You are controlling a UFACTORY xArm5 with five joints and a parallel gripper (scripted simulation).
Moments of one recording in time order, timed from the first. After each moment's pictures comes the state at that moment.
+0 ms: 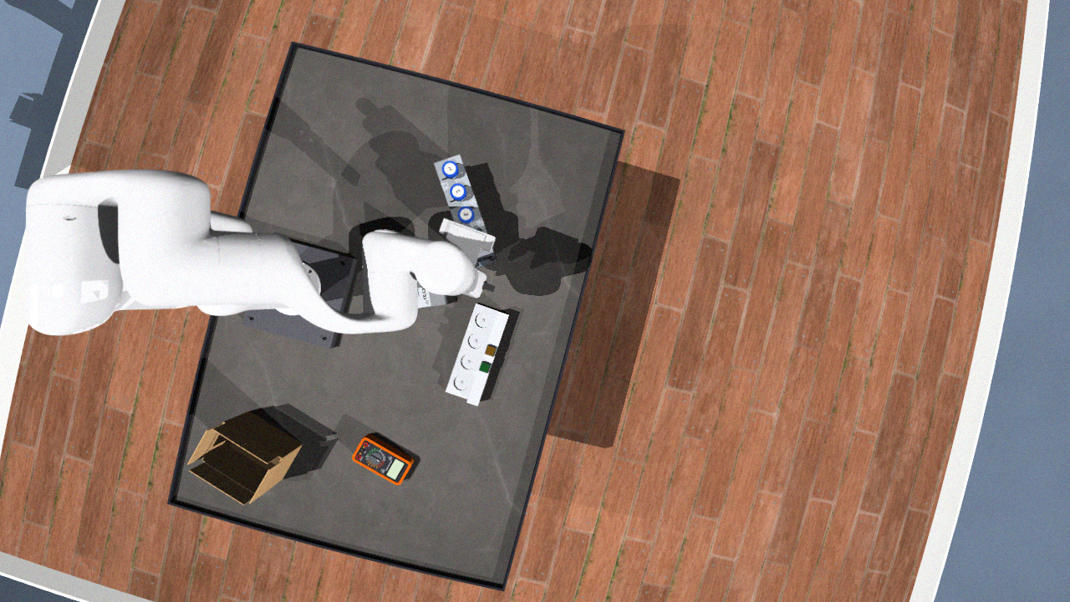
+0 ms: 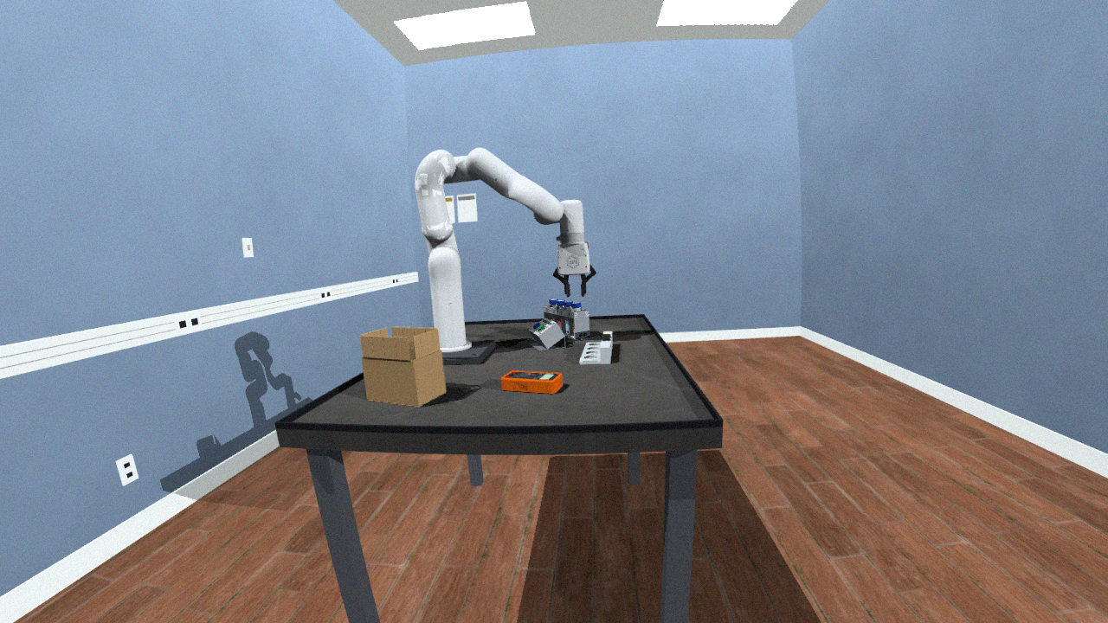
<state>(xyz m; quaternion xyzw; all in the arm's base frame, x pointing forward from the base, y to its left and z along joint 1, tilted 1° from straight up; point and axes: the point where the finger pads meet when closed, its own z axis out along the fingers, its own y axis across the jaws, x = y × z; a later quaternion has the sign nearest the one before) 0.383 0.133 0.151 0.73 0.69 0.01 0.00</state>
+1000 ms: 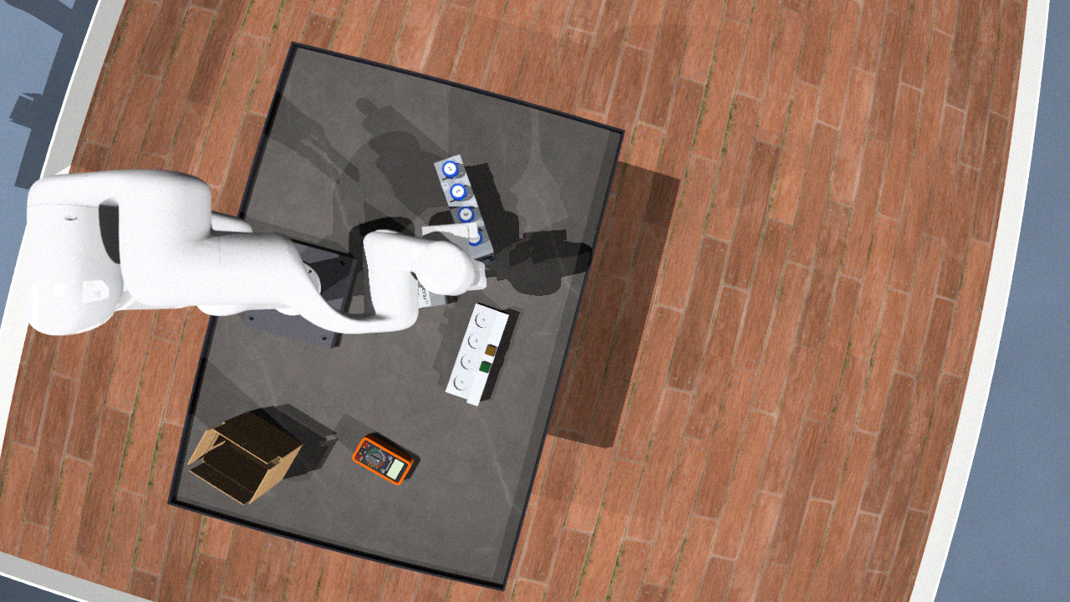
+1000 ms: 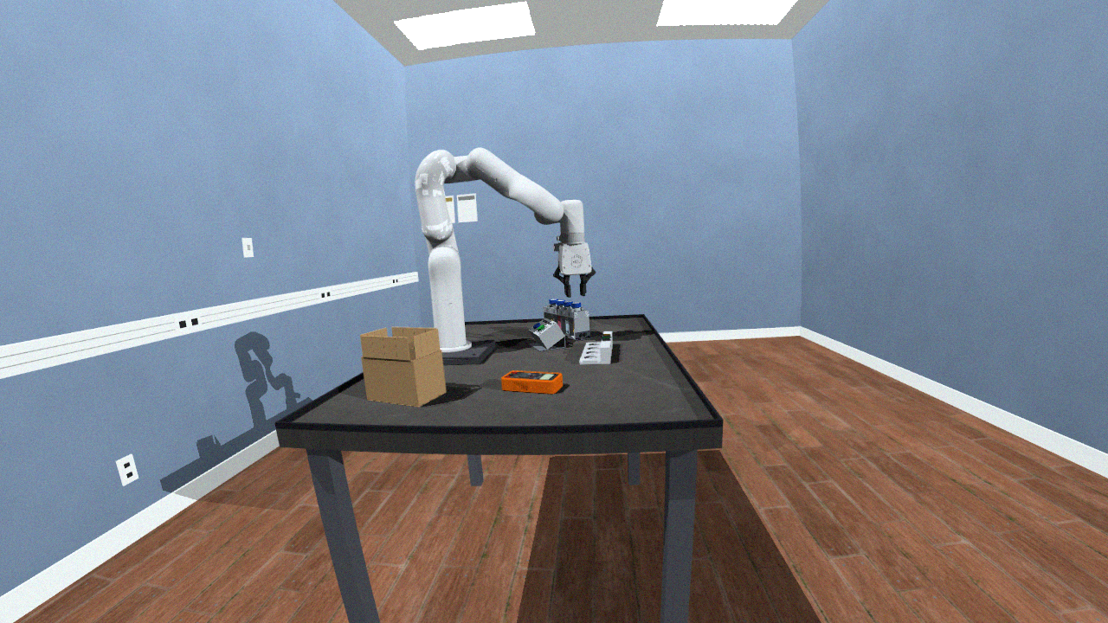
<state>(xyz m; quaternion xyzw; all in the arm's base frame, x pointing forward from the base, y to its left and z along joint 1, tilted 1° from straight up) 0.383 0.133 0.151 0.56 0.83 0.00 0.00</state>
